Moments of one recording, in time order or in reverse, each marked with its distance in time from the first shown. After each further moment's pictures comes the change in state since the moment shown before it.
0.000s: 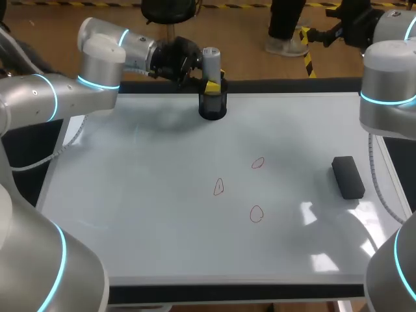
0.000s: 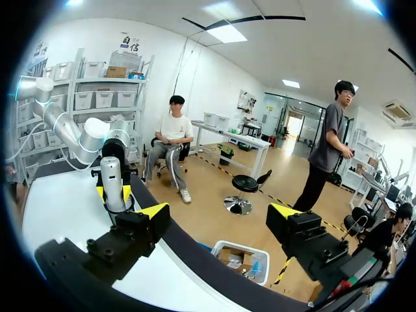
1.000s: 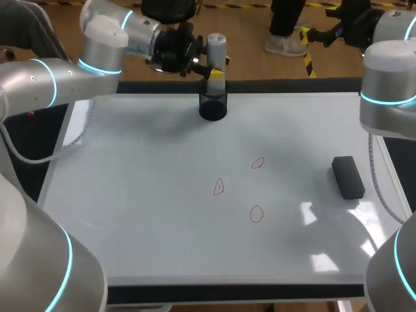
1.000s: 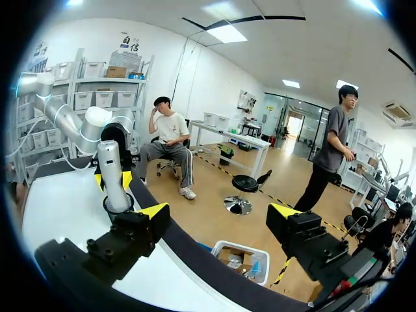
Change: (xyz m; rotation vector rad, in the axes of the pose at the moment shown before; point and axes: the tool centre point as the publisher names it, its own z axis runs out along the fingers) left arm -0.006 -0.045 0.001 -0.034 0.022 0.094; right arm 0.000 0.000 0.000 0.000 0.000 0.000
